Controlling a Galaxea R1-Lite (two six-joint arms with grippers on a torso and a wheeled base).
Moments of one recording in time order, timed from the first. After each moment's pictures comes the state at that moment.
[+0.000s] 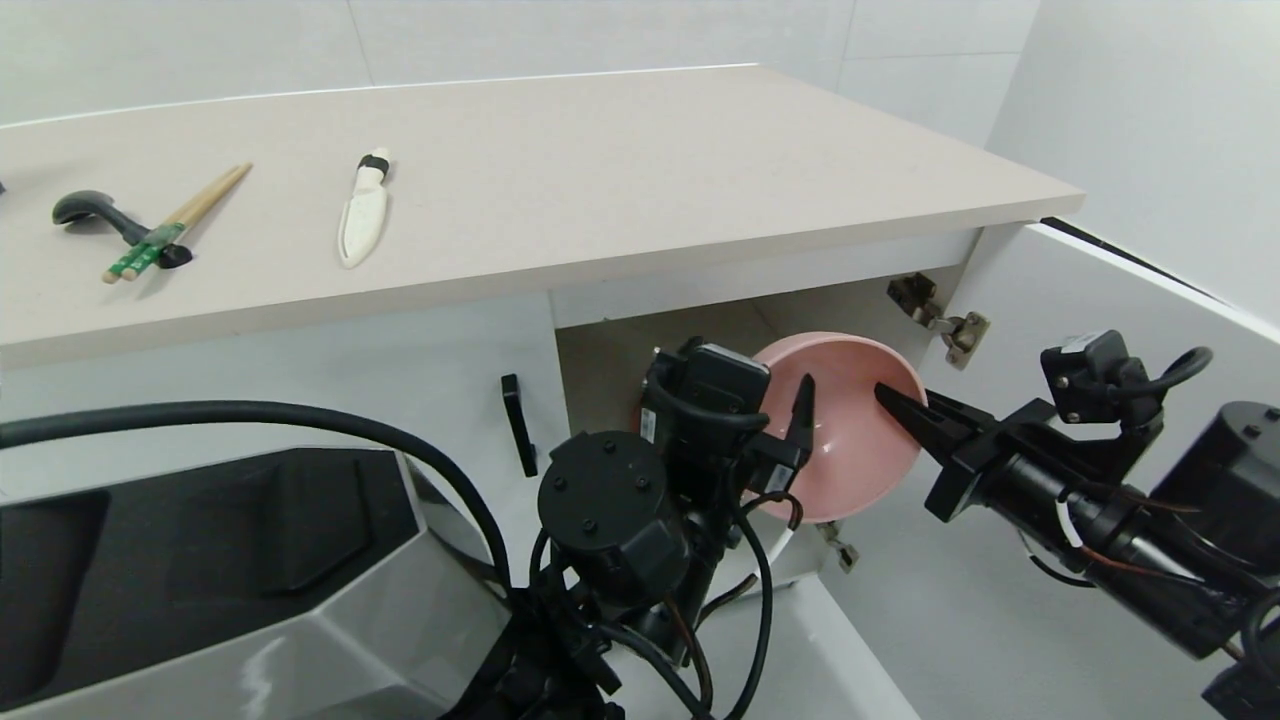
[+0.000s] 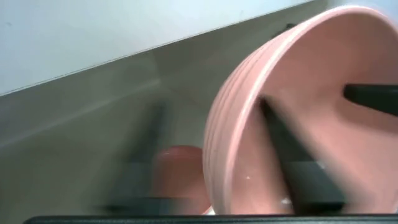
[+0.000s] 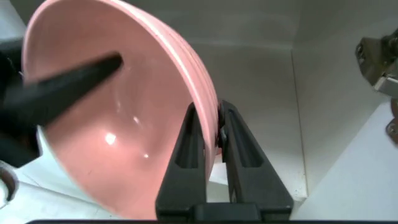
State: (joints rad) left arm -1.00 2.18 -0.91 -1.57 0.45 0.30; right arm 0.44 1.76 -0.24 -1.57 0.11 0.00
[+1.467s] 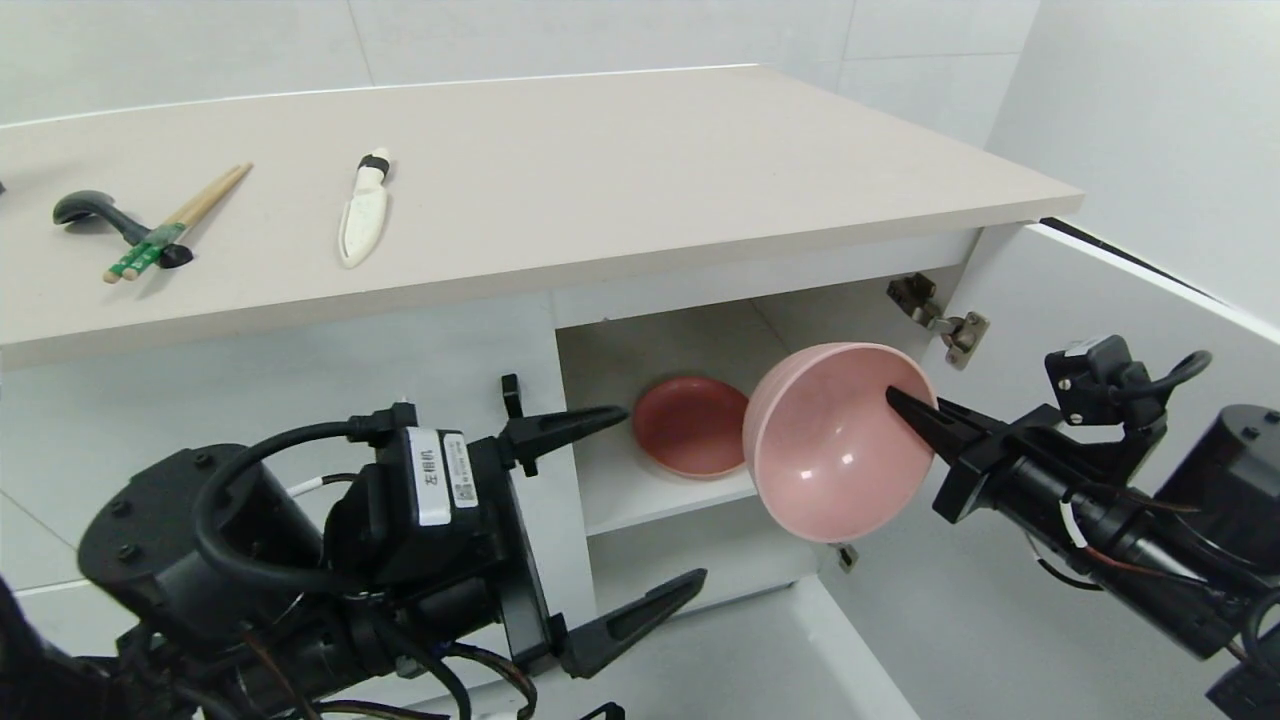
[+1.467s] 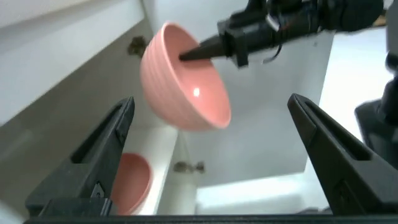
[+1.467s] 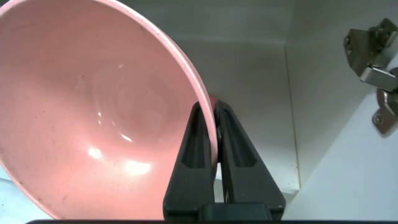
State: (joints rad) left arm -0.74 1.72 -0.29 -1.57 -0.45 0.28; right arm 0.41 1.77 -0.22 -1.57 0.11 0.00
